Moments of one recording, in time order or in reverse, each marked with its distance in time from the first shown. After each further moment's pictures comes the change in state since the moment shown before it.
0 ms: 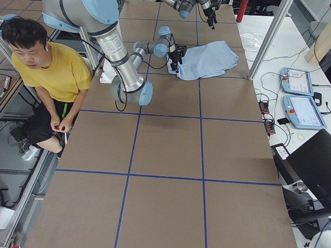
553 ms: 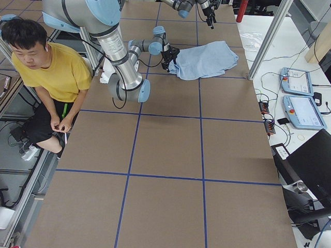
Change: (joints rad) left arm 0.000 0.012 -0.014 0.000 0.000 0.000; right arm -0.059 0.055 -0.055 -0.054 -0.006 0.274
